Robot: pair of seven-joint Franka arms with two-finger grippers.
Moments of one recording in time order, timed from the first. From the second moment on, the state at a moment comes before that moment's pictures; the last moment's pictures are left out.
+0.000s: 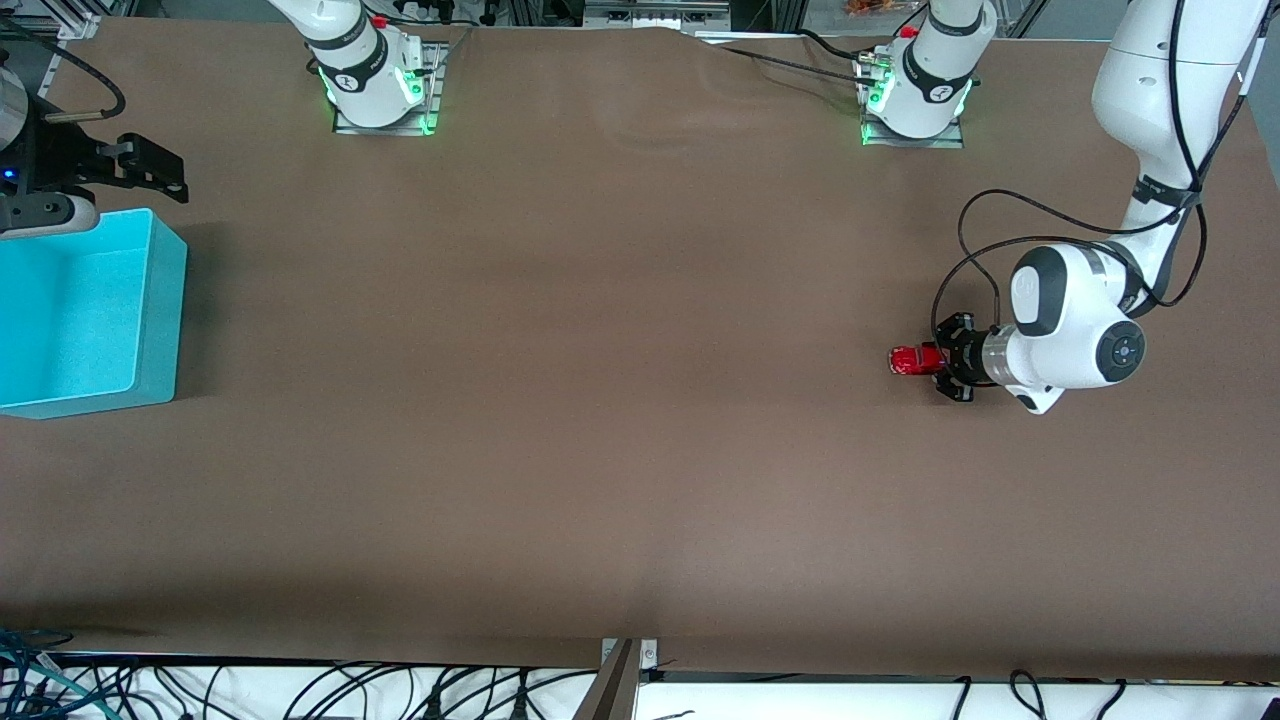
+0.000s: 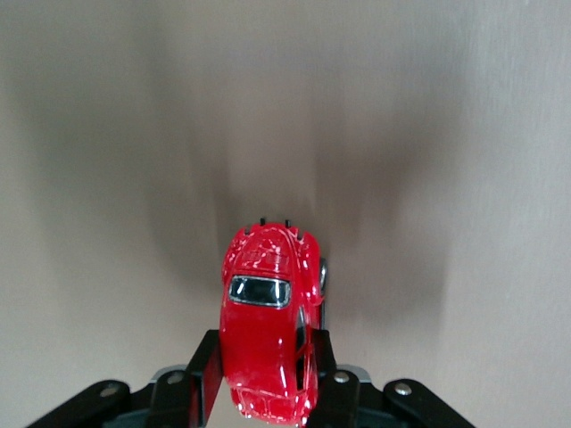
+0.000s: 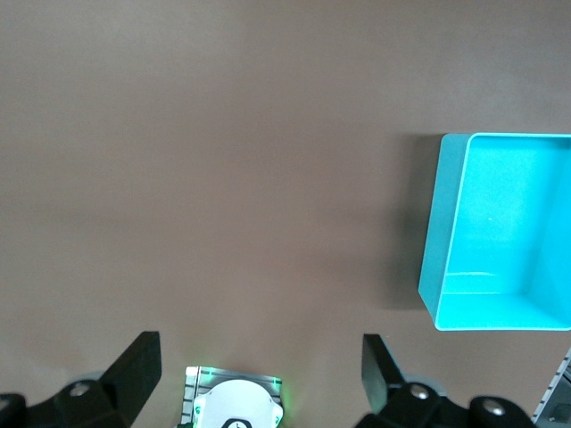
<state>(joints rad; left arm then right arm) 0.15 0.51 -0.10 -1.98 -0.18 2.19 -1.41 -0.05 0.01 0.10 -1.55 -0.06 1.39 -0.12</state>
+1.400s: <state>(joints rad) 0.18 0.52 -0.01 -1.98 -0.18 2.19 -1.29 -0.05 0.01 0.11 -1.55 -0.07 1.39 -0.12</state>
